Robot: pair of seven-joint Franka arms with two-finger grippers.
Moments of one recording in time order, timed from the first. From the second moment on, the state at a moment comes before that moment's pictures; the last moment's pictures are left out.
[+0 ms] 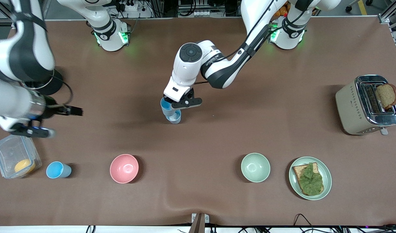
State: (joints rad) left arm -0.74 0.71 -0.22 -1.38 0.06 2.31 -1.19; right arm 0.04 0.25 0.00 -1.48 0.03 1.54 0.15
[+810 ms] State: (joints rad) left arm -0.74 0.74 -0.22 -1.39 0.08 2.31 -1.18; right arm -0.03 0.10 -0.02 -1.55 0.02 1.57 0.05
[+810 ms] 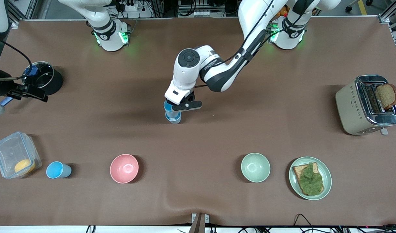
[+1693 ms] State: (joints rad) left arm -0.57 0.56 -0.21 -1.41 0.10 2.22 -1.04; right arm -0.03 0.09 -0.02 -1.55 0.02 1.57 0.05
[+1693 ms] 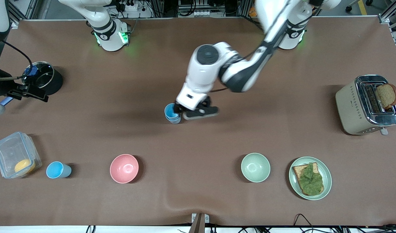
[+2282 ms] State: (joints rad) left arm -0.38 0.35 -0.21 -1.47 0.10 1.96 -0.83; right arm -0.03 0.09 -0.02 -1.55 0.02 1.57 0.05
